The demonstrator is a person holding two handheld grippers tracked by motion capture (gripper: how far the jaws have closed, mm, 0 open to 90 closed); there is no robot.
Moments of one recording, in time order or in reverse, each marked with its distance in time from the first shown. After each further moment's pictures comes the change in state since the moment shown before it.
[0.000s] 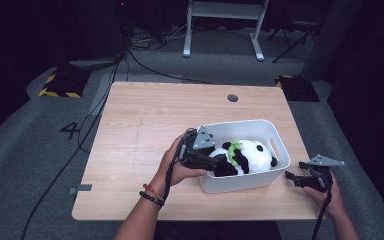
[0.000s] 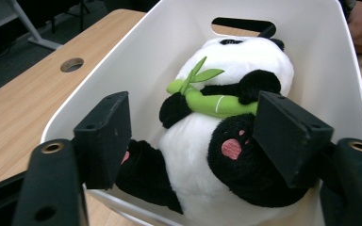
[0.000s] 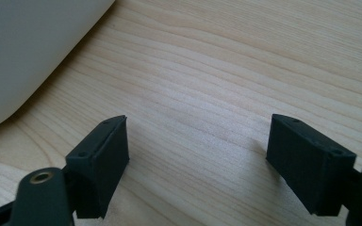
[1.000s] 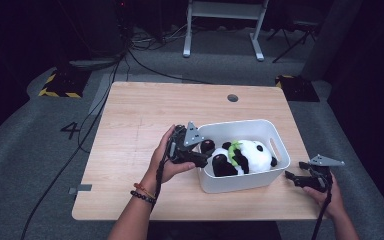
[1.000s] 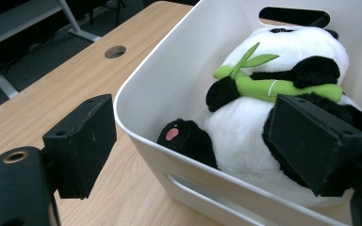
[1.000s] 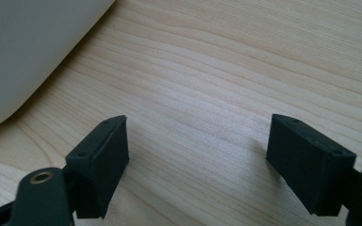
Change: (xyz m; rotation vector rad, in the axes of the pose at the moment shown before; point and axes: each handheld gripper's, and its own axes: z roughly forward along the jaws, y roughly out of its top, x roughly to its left) left arm 0.016 -0.009 -0.013 0.026 0.130 -0.022; right arm 0.000 0.000 0.000 0.000 0.001 0.001
